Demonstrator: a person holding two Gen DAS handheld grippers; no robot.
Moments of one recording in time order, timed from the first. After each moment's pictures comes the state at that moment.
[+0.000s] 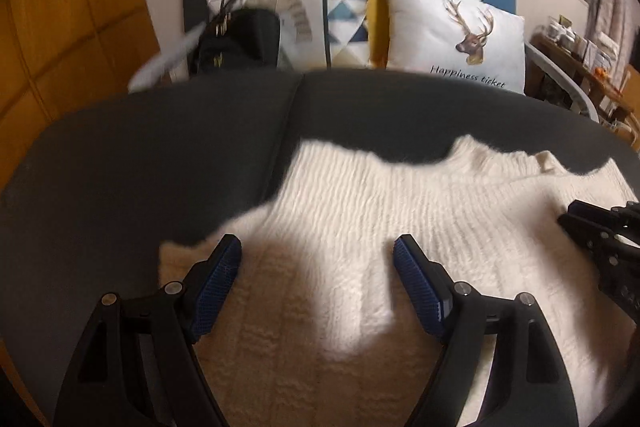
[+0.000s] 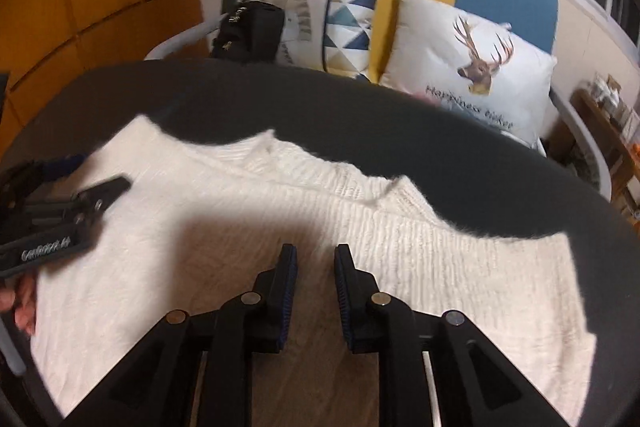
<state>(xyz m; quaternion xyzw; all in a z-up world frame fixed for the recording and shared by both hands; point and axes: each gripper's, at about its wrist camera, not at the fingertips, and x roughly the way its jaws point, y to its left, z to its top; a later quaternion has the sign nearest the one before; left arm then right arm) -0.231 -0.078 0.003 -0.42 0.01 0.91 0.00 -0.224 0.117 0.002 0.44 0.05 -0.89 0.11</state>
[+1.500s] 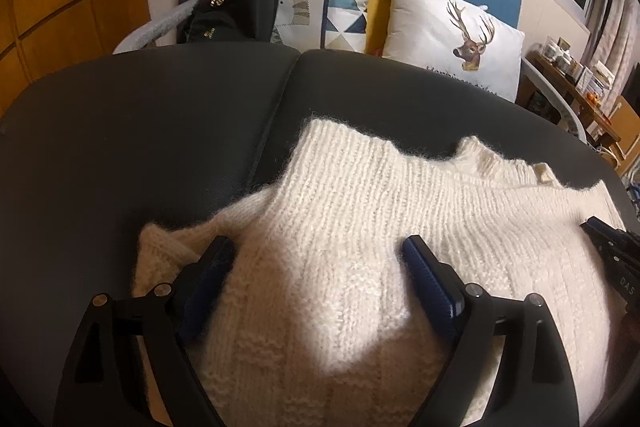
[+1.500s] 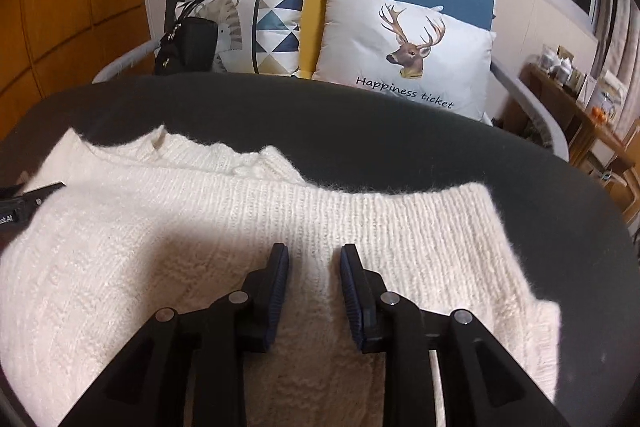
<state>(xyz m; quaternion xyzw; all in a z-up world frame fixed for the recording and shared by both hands) -0.240 -0.088 -0.021 -0.44 -0.04 0.90 0.03 -0.211 0.193 -0.009 0.41 0.03 -0.91 0.05</state>
